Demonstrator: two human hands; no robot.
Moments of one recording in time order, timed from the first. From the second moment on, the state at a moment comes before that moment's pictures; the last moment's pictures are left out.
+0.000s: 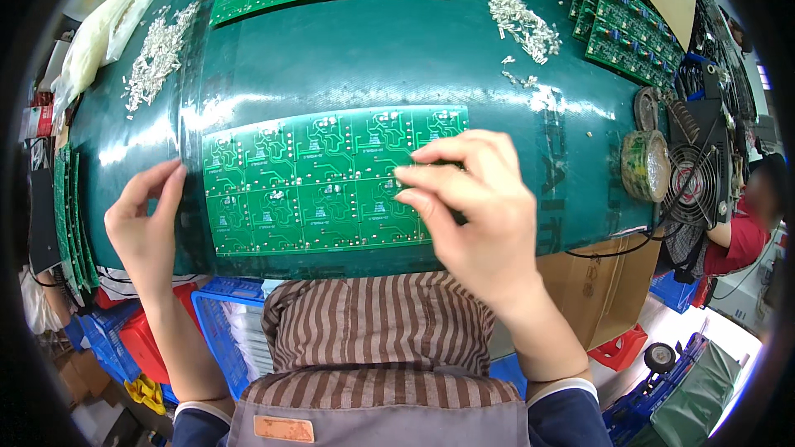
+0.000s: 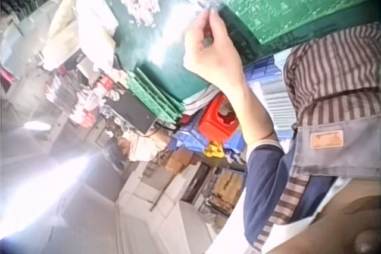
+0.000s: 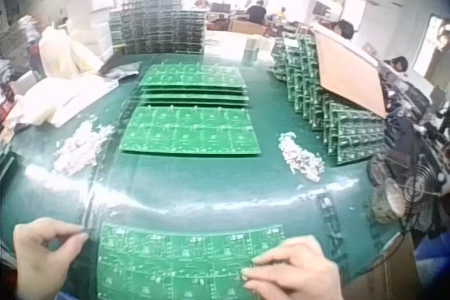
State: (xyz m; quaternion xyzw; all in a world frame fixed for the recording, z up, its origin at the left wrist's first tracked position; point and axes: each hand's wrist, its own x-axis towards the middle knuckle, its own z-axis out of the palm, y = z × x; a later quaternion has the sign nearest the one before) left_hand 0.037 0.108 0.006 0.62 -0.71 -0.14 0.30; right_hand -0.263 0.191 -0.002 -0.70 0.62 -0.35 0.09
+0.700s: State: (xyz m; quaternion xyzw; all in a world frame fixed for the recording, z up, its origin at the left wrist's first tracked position) left_hand 0.002 0.134 0.006 0.54 -0.76 -0.21 0.30; right_hand -0.334 0.170 -0.014 -0.52 0.79 -0.32 -0.01
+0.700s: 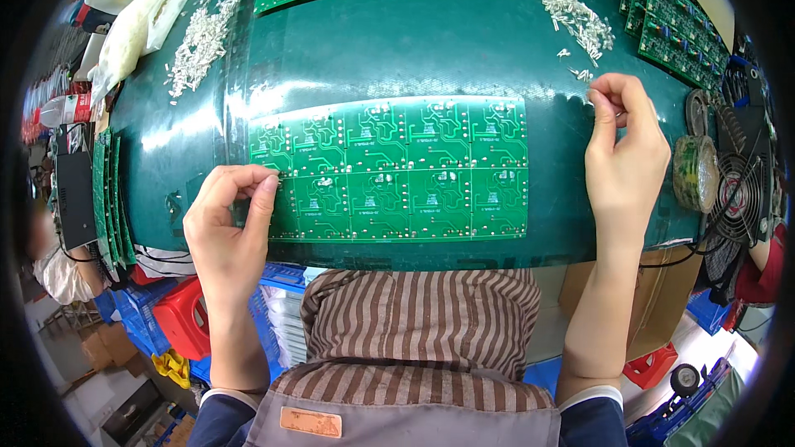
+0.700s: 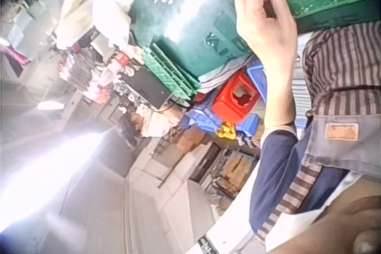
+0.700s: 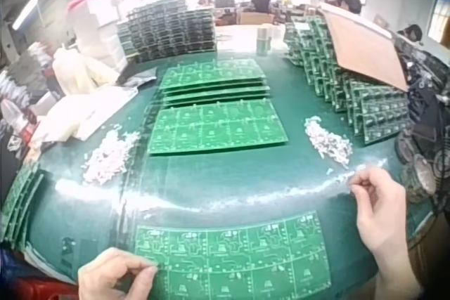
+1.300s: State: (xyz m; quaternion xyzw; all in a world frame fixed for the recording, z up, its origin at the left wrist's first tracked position) left_hand -0.001 0.139 0.009 0.52 -0.80 -0.14 0.27; right_hand -0.289 0.209 -0.007 -0.47 0.65 -0.52 0.29
